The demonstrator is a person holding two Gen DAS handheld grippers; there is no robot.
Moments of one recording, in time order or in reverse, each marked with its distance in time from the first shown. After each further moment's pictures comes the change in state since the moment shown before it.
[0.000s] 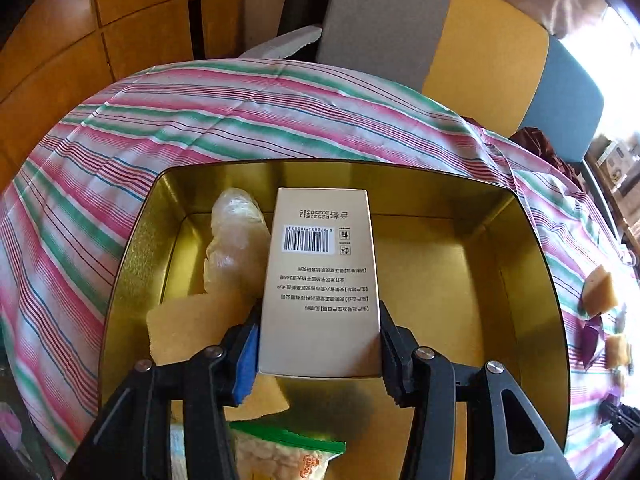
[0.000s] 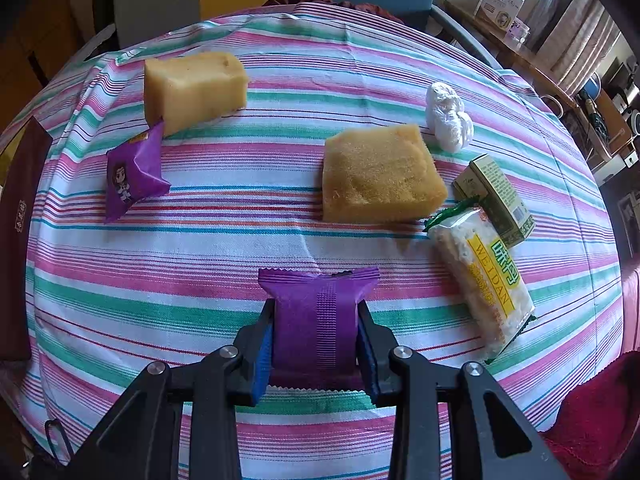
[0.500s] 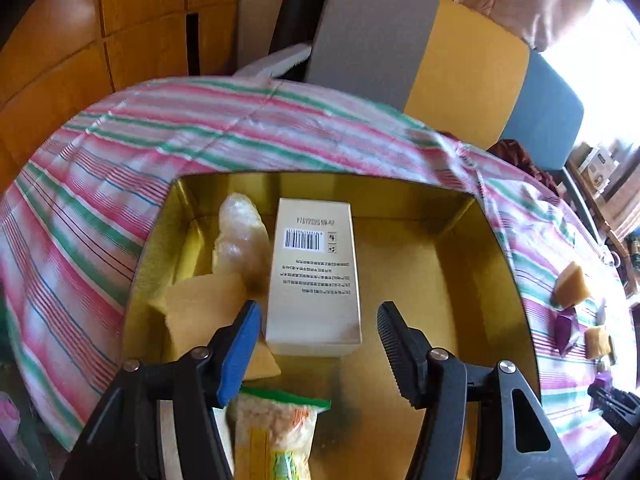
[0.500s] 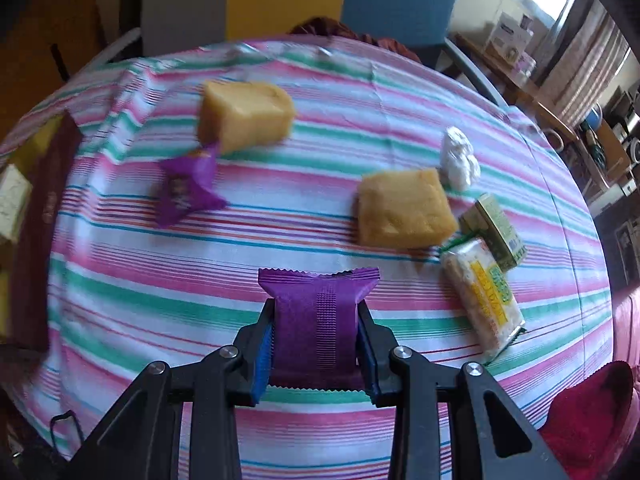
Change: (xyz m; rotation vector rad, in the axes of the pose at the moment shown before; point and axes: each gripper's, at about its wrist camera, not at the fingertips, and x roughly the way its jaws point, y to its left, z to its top) left arm -0.043 0.001 -0.016 0.010 -0.081 -0.048; right arm -0.047 0.036 -0.012 -0.074 -0.110 0.007
